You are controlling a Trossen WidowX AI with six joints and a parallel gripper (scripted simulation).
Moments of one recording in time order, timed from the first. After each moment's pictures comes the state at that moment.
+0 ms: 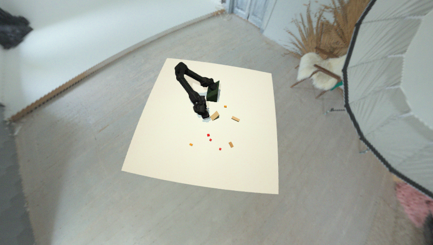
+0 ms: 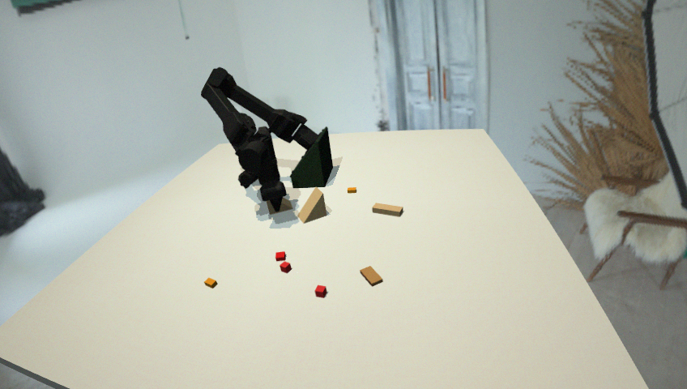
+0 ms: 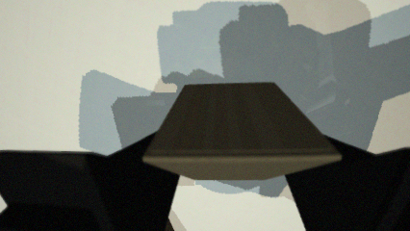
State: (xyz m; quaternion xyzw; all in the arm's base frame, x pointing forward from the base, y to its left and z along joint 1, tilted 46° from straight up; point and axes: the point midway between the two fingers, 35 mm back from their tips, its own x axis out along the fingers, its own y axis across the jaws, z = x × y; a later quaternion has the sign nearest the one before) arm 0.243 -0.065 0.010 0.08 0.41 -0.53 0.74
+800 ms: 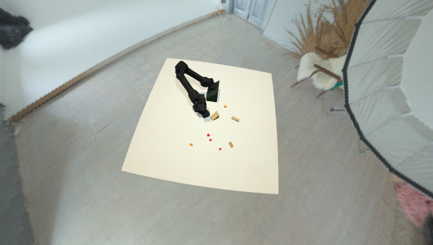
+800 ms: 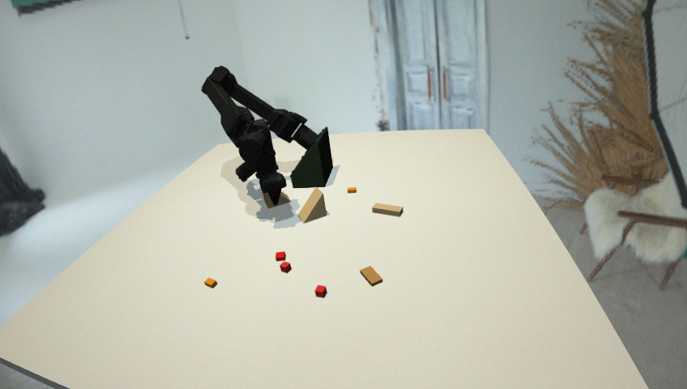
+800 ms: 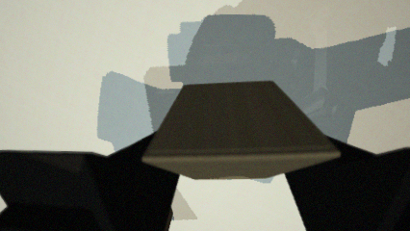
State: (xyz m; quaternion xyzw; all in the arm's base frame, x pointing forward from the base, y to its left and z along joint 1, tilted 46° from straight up) arm 0.243 -0.050 0.026 0.05 0.43 -0.51 0.74
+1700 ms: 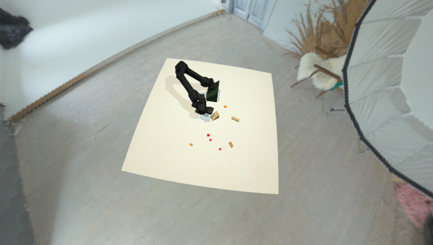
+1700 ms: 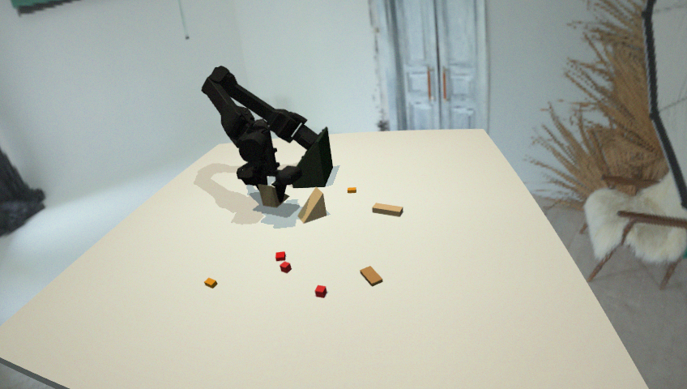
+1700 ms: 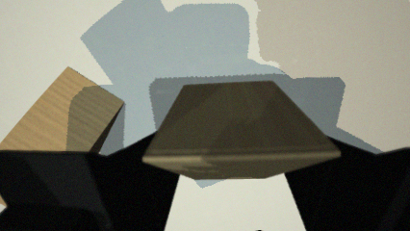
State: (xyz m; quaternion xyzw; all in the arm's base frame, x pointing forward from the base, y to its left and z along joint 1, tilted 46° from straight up) arm 0.243 -0.050 0.025 -0.21 0.58 -0.33 0.72
